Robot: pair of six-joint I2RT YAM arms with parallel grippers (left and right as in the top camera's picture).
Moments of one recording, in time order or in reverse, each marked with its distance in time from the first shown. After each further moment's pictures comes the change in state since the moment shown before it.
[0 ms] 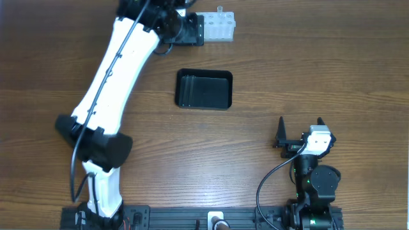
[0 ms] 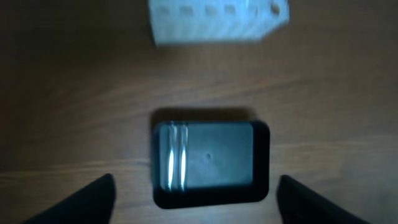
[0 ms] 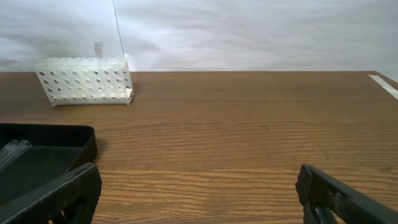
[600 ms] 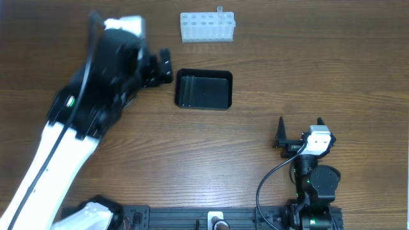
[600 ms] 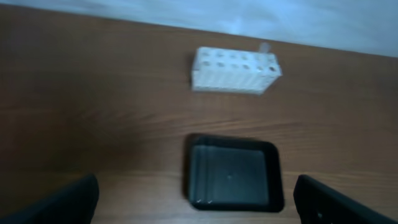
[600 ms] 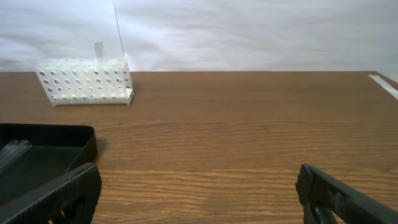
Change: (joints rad) left arm 0.020 -0.815 -0.975 0.565 -0.145 0.000; right arm 0.000 0.000 0.000 0.000 0.000 0.000
